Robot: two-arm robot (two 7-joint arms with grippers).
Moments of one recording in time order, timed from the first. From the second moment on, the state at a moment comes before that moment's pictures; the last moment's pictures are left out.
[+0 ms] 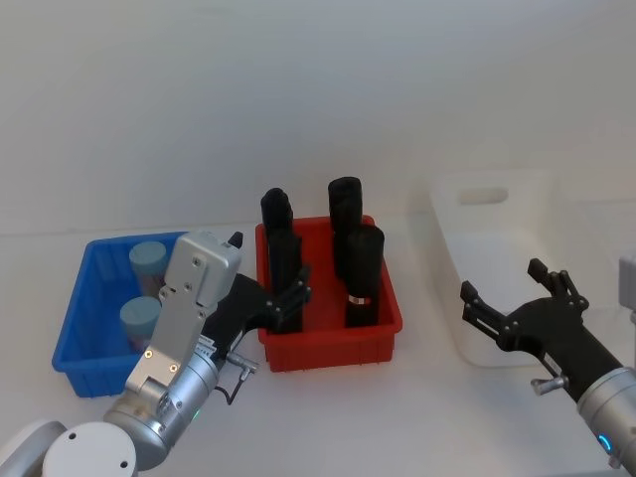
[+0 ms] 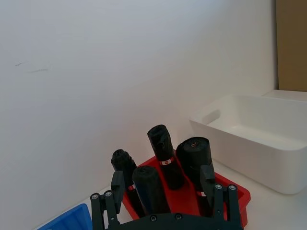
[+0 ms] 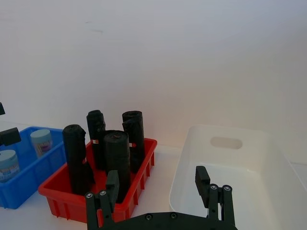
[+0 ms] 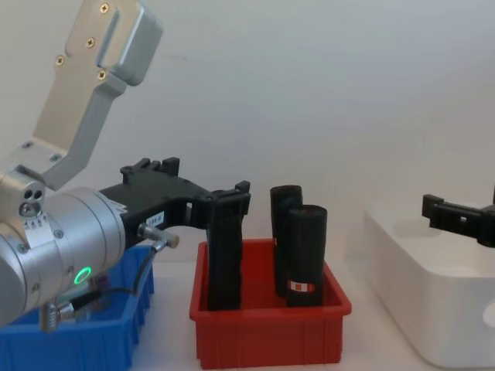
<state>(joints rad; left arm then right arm) -0.24 0.38 0.45 -1.63 -0.20 0.01 -0.01 -0.01 0.34 -0.23 -1.77 0.29 0.03 0.07</state>
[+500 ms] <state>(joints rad) -0.24 0.38 0.45 -1.63 -0.20 0.01 -0.01 -0.01 0.34 -0.23 -1.77 0.29 0.03 0.07</state>
